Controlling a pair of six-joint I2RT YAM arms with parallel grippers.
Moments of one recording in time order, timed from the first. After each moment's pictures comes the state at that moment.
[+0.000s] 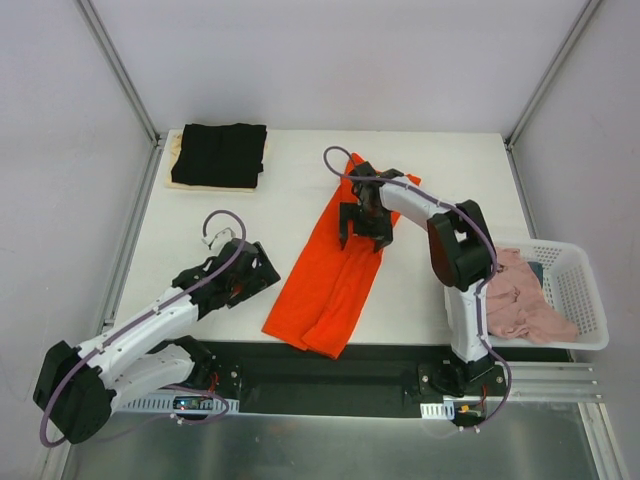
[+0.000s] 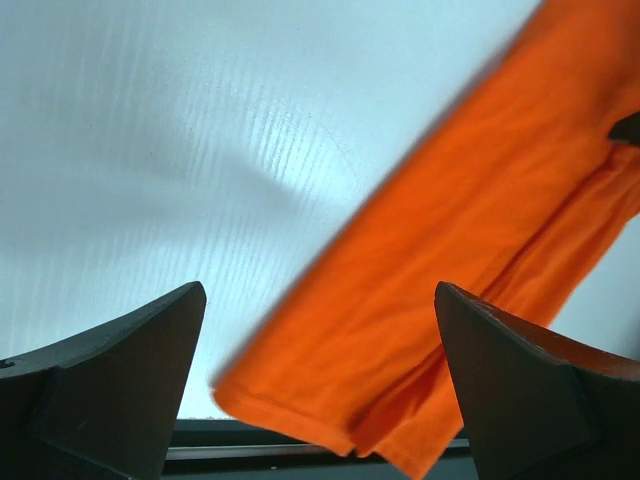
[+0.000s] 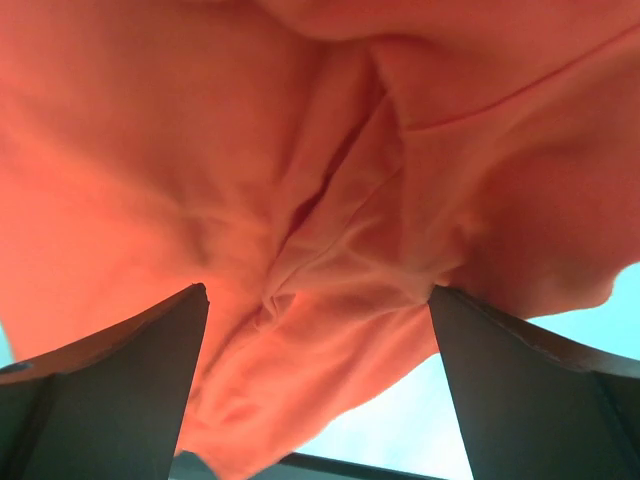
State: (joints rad) left arm -0.64 0.90 0.56 -0.58 -0.21 -1.06; right arm 0.55 2.09 1.57 -0.88 -0.09 0.50
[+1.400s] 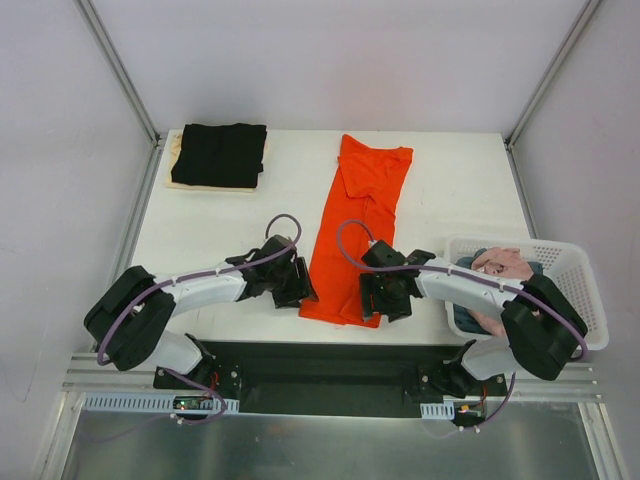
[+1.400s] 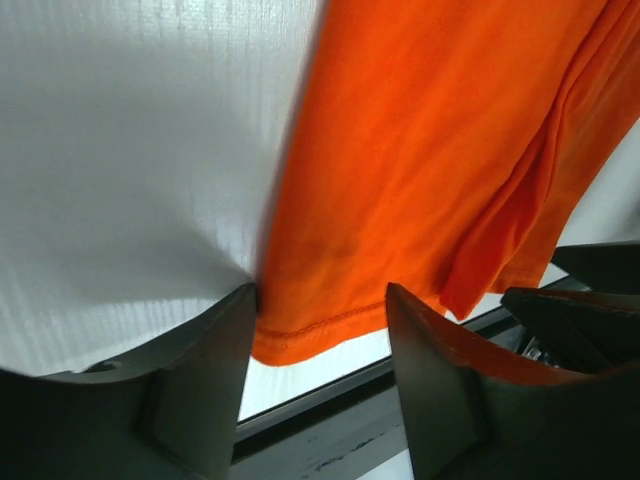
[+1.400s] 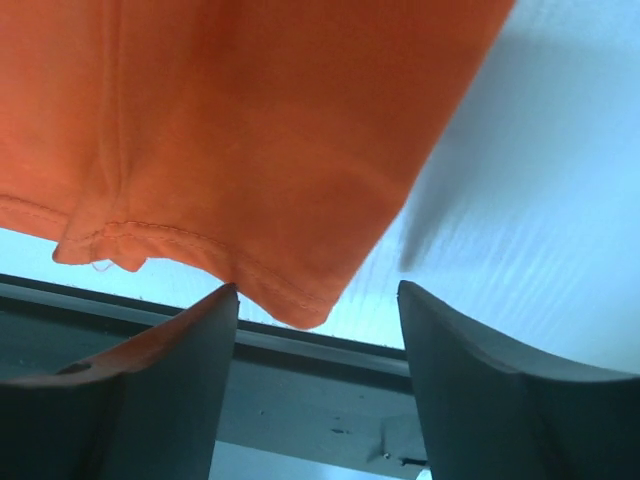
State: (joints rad) left arm -0.74 1.41 0.62 -0.23 0.18 -0.98; right arm 0.82 1.41 0.77 -0.72 -0.04 0.71
